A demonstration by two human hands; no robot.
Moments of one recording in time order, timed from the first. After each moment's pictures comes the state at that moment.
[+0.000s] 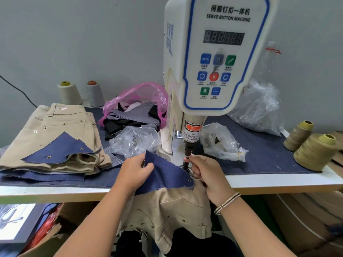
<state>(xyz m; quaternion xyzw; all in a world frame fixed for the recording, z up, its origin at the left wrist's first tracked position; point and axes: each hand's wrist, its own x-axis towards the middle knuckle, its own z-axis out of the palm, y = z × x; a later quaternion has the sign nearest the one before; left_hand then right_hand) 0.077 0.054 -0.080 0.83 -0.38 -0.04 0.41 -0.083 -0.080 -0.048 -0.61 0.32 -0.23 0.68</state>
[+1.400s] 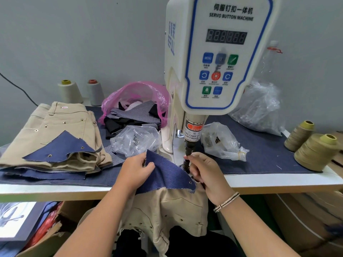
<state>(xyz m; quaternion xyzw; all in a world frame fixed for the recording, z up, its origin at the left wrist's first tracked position) 0.080 0.053 -0.085 0.83 -0.38 -0.02 0.41 -0.084 -0.077 -0.046 -0.63 0.27 -0.22 0.70</state>
